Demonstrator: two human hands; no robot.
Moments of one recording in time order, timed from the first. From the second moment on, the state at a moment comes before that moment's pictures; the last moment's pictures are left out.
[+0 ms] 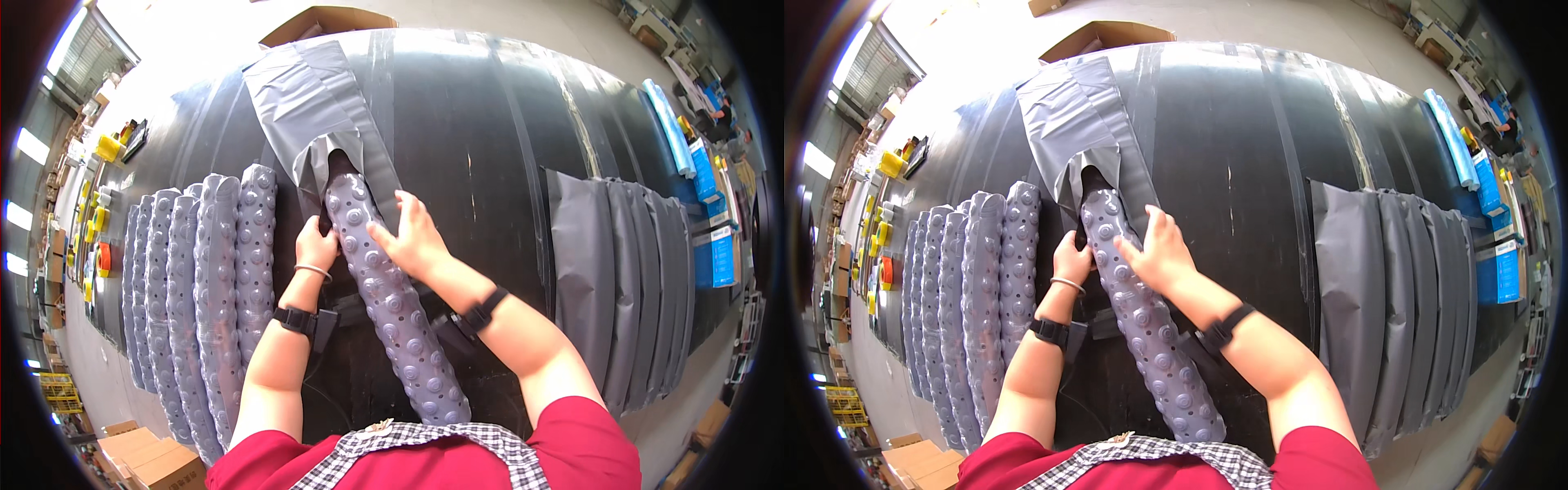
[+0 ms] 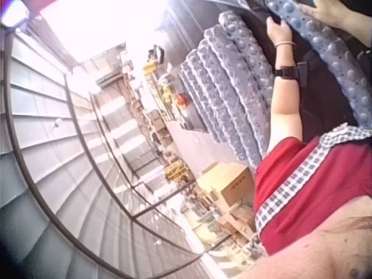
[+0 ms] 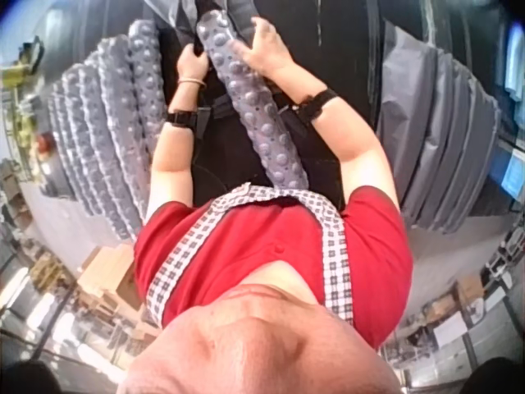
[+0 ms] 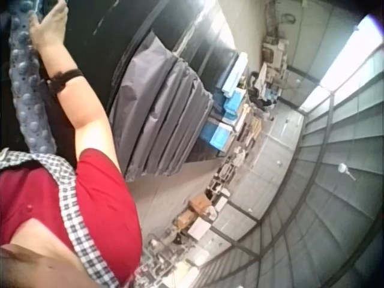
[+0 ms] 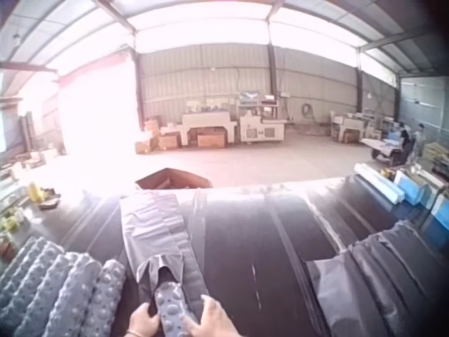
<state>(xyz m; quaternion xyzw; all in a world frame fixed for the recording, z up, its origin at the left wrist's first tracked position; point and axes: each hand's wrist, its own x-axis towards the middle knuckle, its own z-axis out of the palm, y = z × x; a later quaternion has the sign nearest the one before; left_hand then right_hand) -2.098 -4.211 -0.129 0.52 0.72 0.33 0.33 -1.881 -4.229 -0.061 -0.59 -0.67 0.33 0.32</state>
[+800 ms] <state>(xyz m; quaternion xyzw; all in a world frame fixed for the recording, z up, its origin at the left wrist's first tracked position) -1.979 -4.507 -0.113 0.61 0.50 0.06 0.61 -1.722 -4.601 -0.079 -0.70 -0.52 0.37 0.33</state>
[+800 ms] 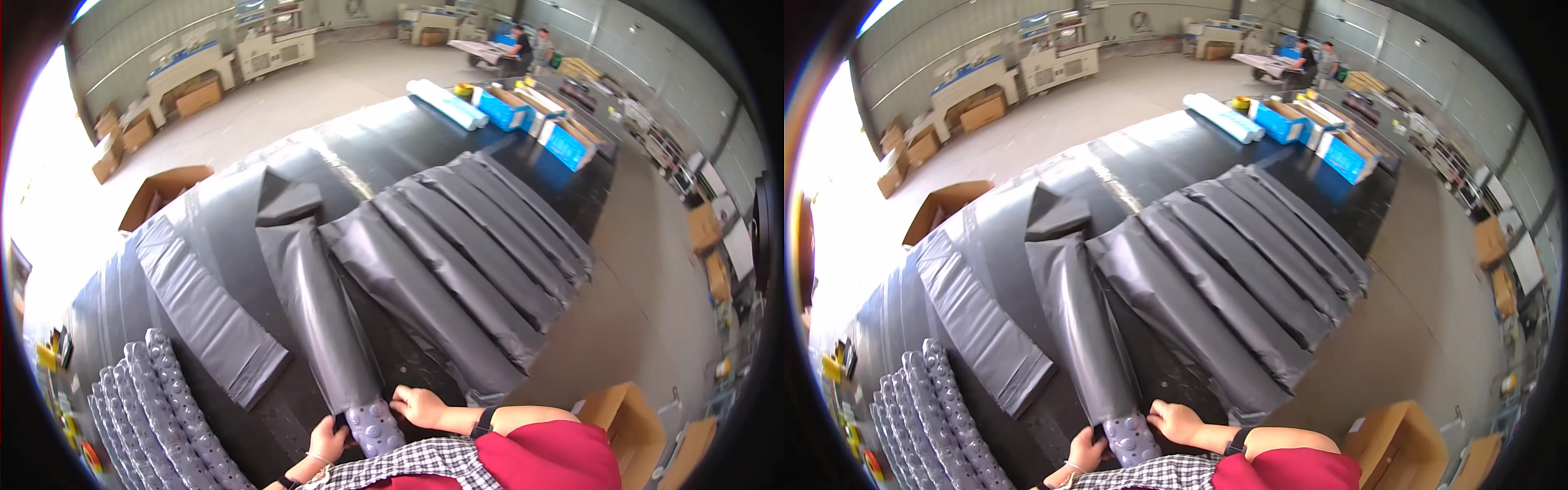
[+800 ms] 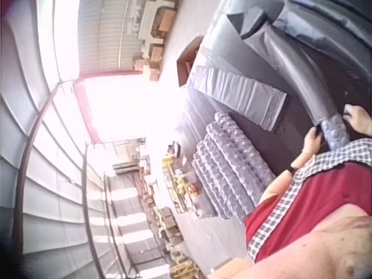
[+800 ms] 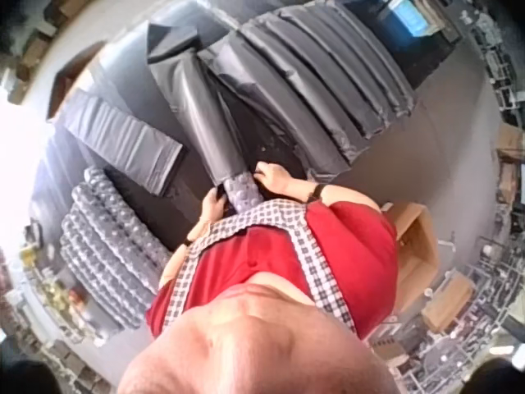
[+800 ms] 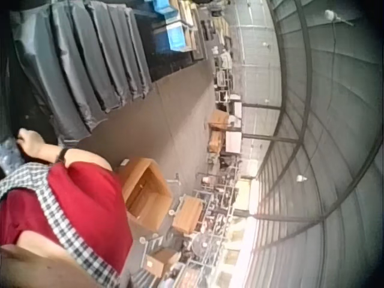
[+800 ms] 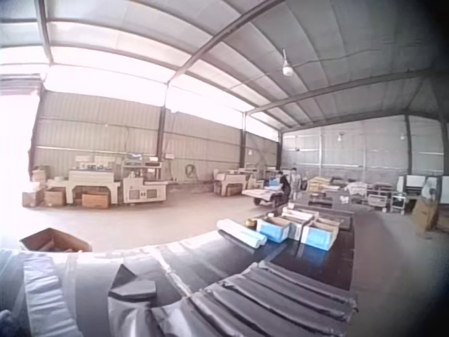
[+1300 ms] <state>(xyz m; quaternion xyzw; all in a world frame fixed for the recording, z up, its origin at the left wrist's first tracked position) -1.960 -4.574 -0.132 0.73 0.41 0.02 0.54 -1.729 -4.759 -0.113 -0.52 -0.56 0.60 0.23</state>
